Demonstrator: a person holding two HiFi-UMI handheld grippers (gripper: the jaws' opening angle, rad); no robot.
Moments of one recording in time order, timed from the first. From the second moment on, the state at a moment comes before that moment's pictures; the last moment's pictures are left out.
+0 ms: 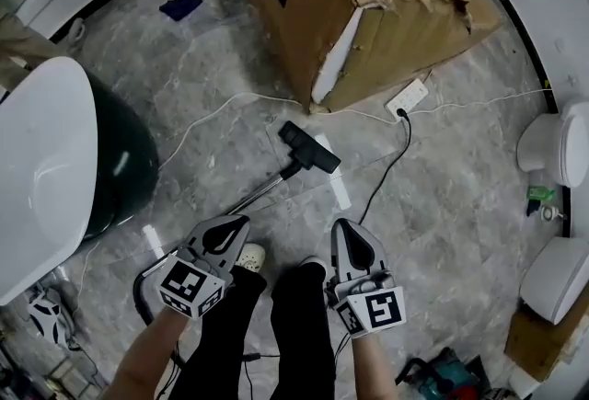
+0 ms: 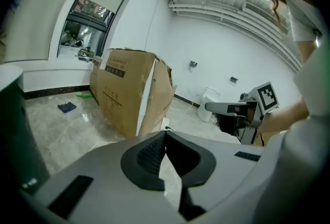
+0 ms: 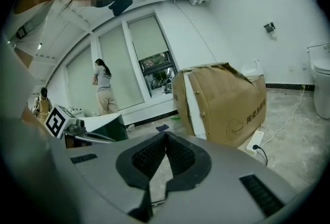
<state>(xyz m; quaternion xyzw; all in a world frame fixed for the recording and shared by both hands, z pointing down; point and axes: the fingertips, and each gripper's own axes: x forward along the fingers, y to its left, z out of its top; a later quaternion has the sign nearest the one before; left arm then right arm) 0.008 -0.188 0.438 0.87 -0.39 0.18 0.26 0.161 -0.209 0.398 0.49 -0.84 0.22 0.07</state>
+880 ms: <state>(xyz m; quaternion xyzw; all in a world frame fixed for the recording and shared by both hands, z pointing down) 0.015 -0.228 0.821 0.89 -0.35 0.18 0.22 0.130 -0.236 0.791 0.36 -0.92 0.16 0.08</state>
